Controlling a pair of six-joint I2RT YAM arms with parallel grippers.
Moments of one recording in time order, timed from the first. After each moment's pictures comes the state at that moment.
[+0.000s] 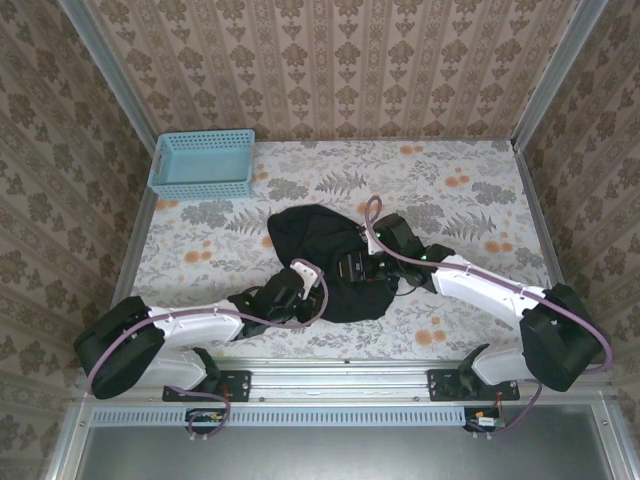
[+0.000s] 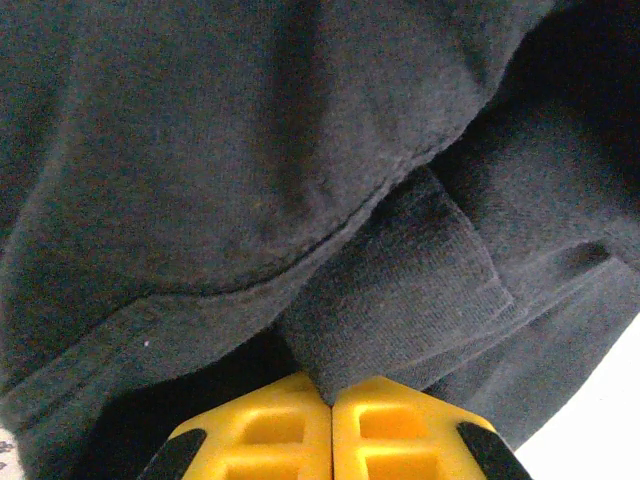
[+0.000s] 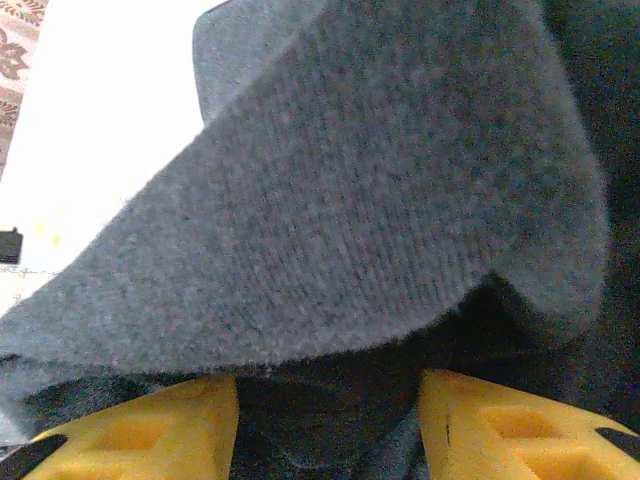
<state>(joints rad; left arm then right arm) -0.99 1.29 0.41 0.14 0.02 -0.40 0.64 1.36 0.82 -0.27 -0.29 0.52</state>
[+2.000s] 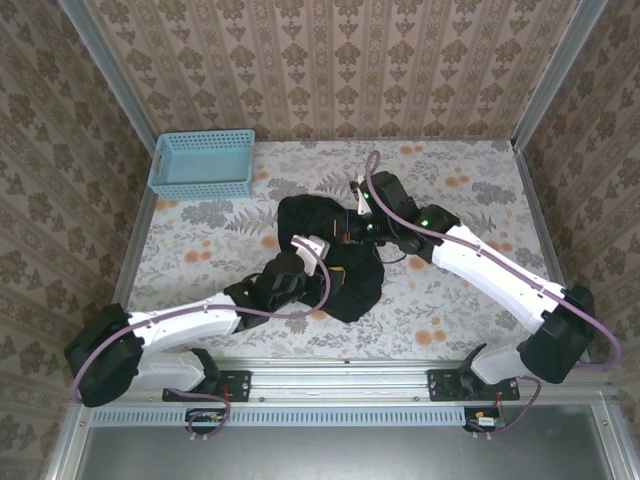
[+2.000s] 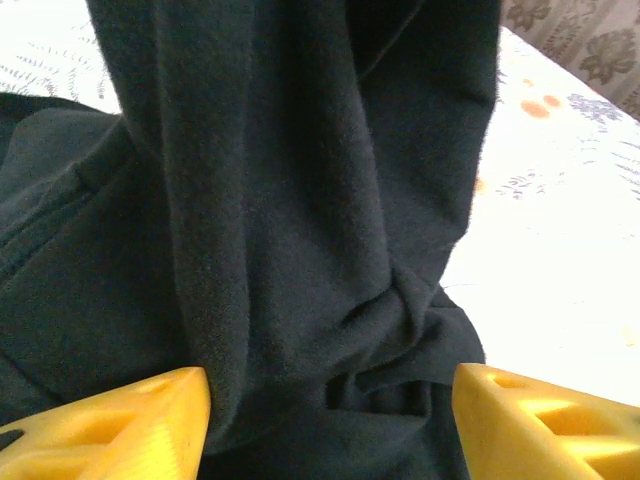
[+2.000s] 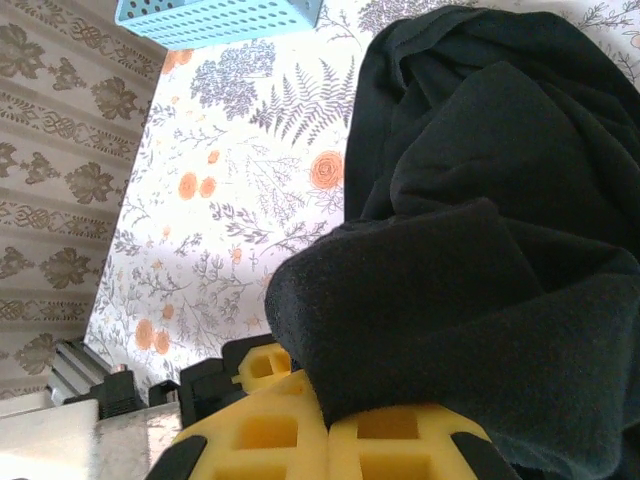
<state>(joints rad) -0.99 1.23 0.57 0.20 -0.13 -0.34 0.68 1.43 1.31 -0.60 -0.14 0.67</state>
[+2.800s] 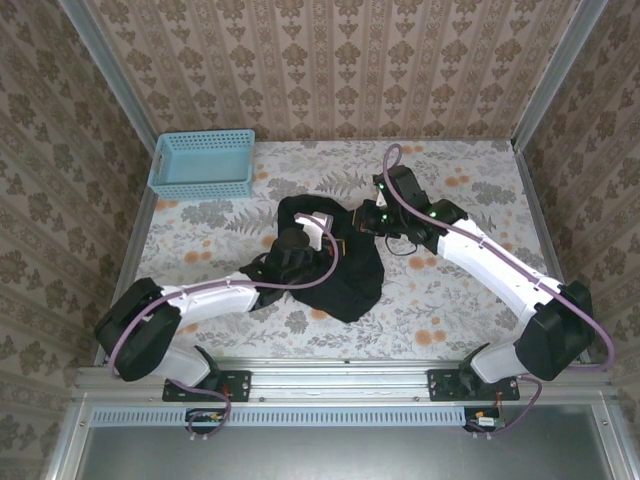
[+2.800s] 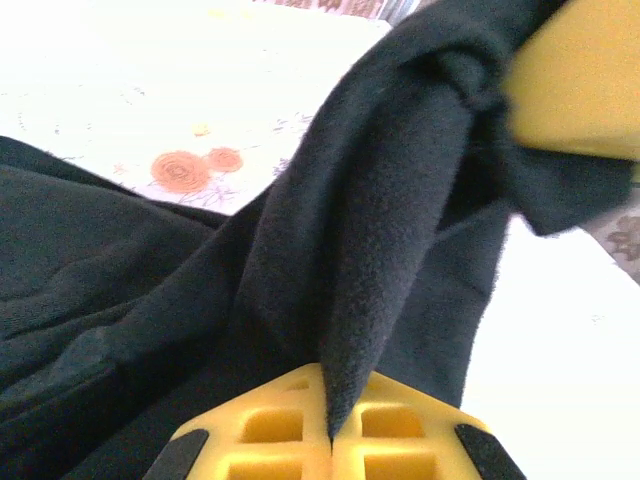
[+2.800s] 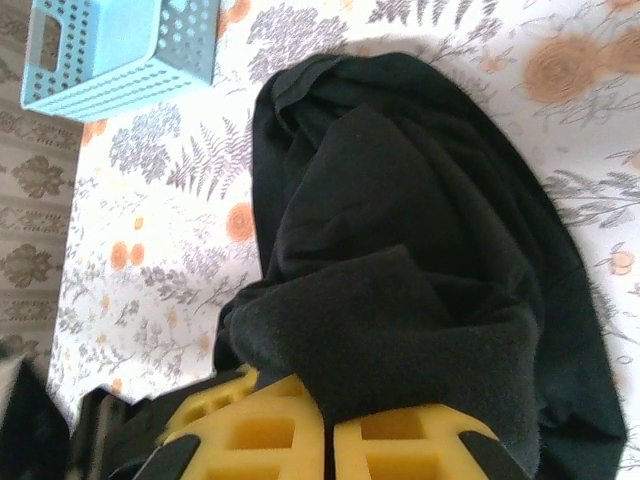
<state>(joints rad) -0.89 1.41 0.68 0.38 0.04 -0.47 0.54 1.43 1.25 -0.59 -0.10 0.69</state>
